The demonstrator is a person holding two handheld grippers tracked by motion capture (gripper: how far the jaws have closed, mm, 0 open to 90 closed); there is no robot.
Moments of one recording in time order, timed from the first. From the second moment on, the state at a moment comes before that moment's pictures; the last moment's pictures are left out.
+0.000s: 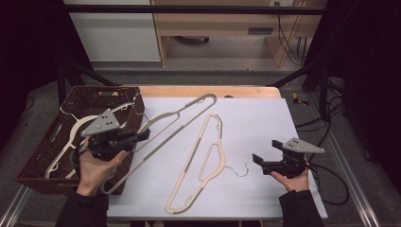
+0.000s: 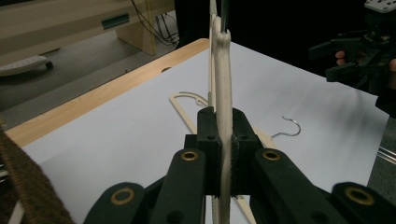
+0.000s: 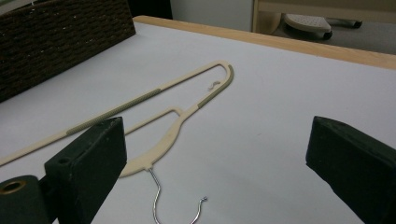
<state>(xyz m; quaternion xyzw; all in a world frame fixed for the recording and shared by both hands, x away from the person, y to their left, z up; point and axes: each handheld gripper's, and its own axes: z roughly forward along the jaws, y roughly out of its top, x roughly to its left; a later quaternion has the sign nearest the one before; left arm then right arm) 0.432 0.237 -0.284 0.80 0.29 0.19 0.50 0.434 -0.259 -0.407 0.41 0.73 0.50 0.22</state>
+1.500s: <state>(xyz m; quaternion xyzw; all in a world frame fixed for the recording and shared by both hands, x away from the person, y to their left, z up) 0.509 0.417 -0.290 0.77 0.39 0.21 0.45 0.436 -0.261 -0.407 0.42 0.72 0.50 0.23</state>
